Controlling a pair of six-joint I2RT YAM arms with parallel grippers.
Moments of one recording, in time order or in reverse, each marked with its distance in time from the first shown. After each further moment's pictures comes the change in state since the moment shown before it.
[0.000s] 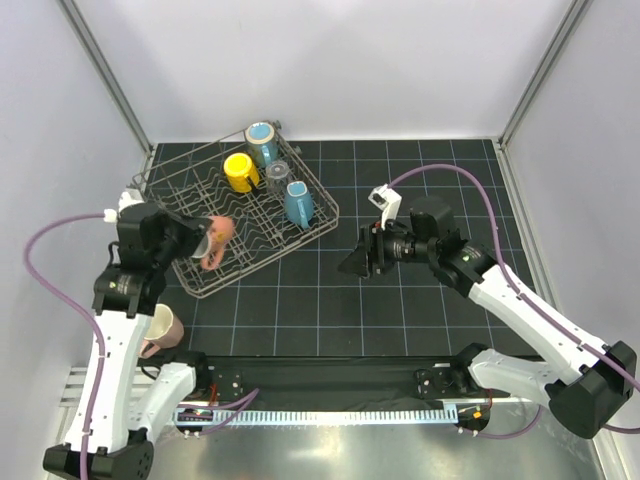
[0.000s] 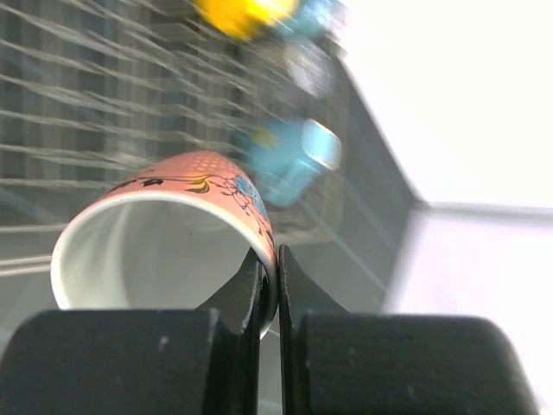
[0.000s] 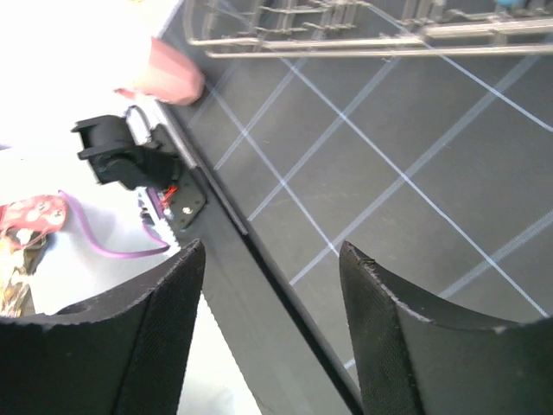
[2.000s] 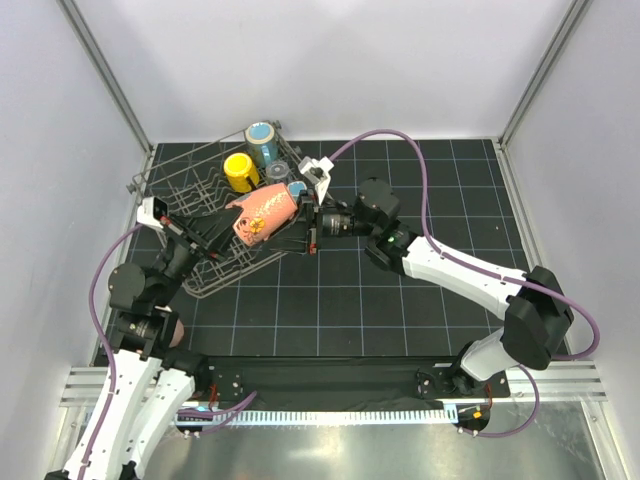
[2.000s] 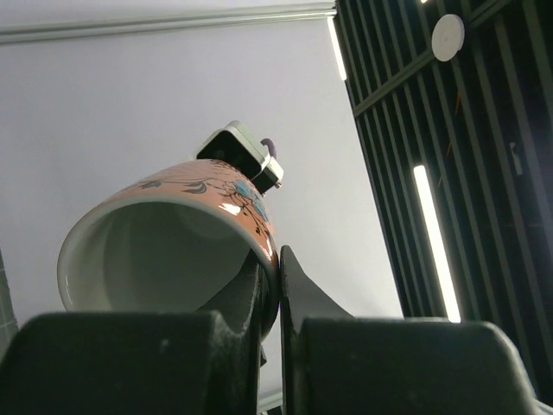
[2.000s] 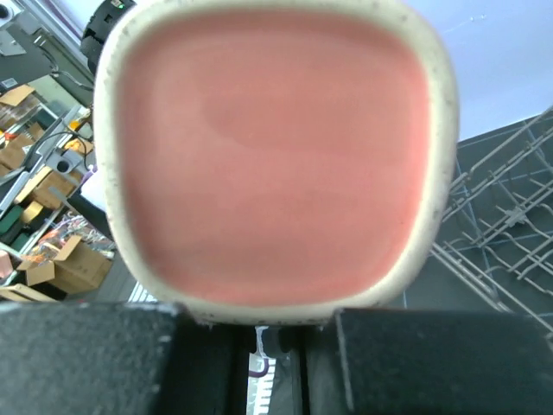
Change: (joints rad) left arm -0.155 -0.314 -0.460 1.035 0.492 -0.746; right arm 0.235 0.430 0.192 0.929 -0.268 0.280
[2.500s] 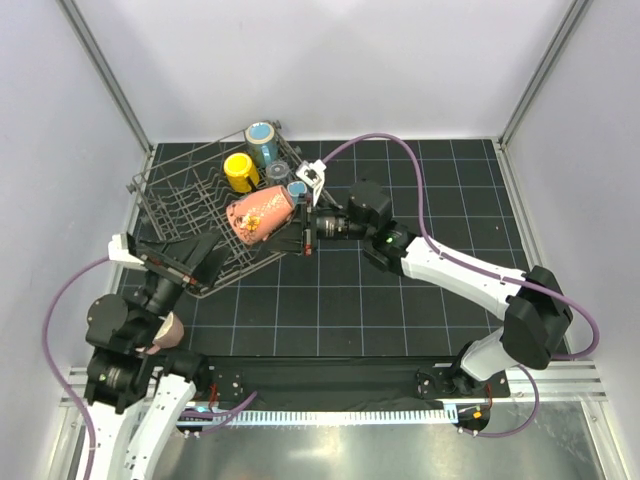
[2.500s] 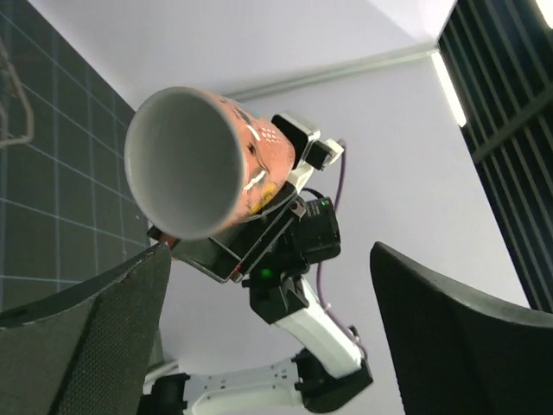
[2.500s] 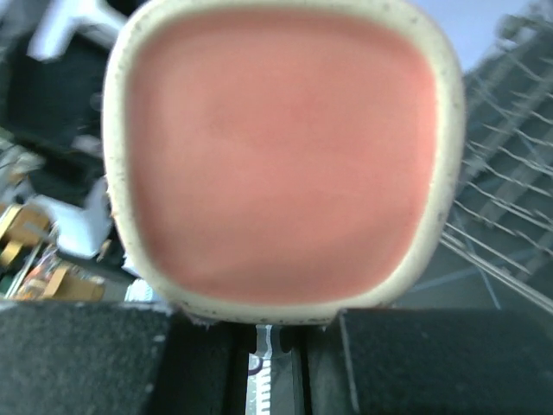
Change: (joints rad) left arm -0.006 -0.237 0.087 -0.512 -0.172 0.289; right arm 0.012 0.002 0.011 -0.126 0.085 -0.005
